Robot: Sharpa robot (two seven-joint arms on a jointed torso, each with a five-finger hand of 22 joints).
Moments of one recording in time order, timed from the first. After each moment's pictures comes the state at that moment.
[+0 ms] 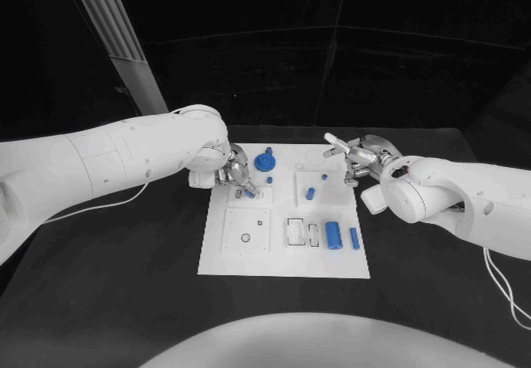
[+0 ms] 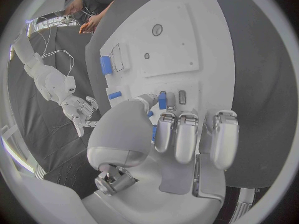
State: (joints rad) left arm 1.39 -0.47 -0.23 1.13 -0.80 0.42 -0.59; left_hand 1.22 0.00 0.29 0.27 0.52 0.63 0.09 0.74 0.71 1.47 0.04 1.57 1.31 1.47 -0.01 1.57 1.31 0.01 1.46 0.11 1.57 1.31; right arm 1.19 -0.87 -0.09 1.58 -0.41 -0.51 -0.08; right_hand 1.08 0.19 -0.28 0.29 0.07 0.83 0.19 0.21 0.08 1.47 0.12 1.53 1.31 1.47 0.06 1.52 1.31 0.11 1.22 0.17 1.13 1.31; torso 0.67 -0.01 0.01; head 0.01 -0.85
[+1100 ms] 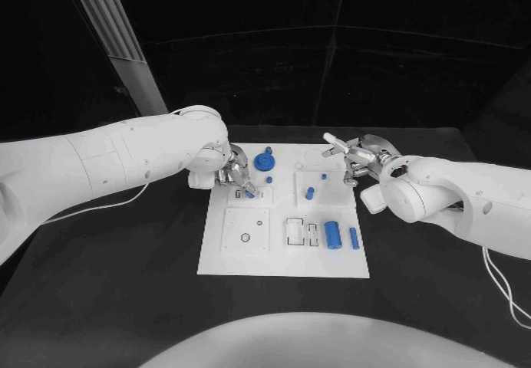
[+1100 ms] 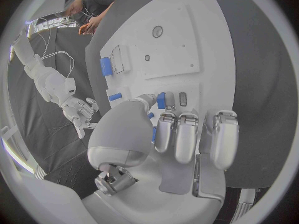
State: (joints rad) left arm 1.39 -0.47 -0.23 1.14 -0.80 0.43 -0.59; left_hand 1.20 -0.01 0.24 0.28 0.49 0.63 0.09 0.73 0.71 1.47 0.04 1.57 1.31 1.47 -0.01 1.57 1.31 0.01 1.46 0.11 1.57 1.31; right arm 1.19 -0.87 -0.09 1.58 -0.41 -0.50 -0.08; right_hand 1.08 0.19 -0.28 0.29 0.07 0.83 0.19 0.21 0.08 1.47 0.12 1.53 1.31 1.47 0.06 1.52 1.31 0.11 1.22 0.17 1.13 1.31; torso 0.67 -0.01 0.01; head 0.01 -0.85
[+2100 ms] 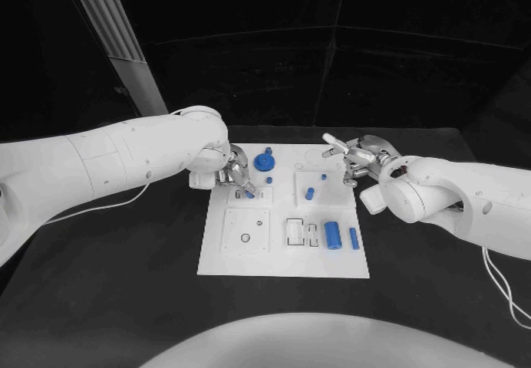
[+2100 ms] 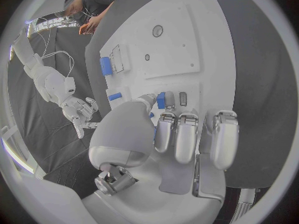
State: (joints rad) left arm 1.38 -0.46 -0.23 1.13 -0.80 0.43 -0.59; left_hand 1.22 0.01 0.20 0.28 0.40 0.63 0.10 0.71 0.70 1.47 0.04 1.57 1.31 1.47 -0.01 1.57 1.31 0.01 1.46 0.11 1.57 1.31; right arm 1.19 -0.87 -0.09 1.58 -0.41 -0.50 -0.08; right_hand 1.08 0.19 -0.28 0.29 0.07 0.83 0.19 0.21 0.08 1.47 0.12 1.53 1.31 1.47 0.06 1.52 1.31 0.11 1.22 0.17 1.13 1.31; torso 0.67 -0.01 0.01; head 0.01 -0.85
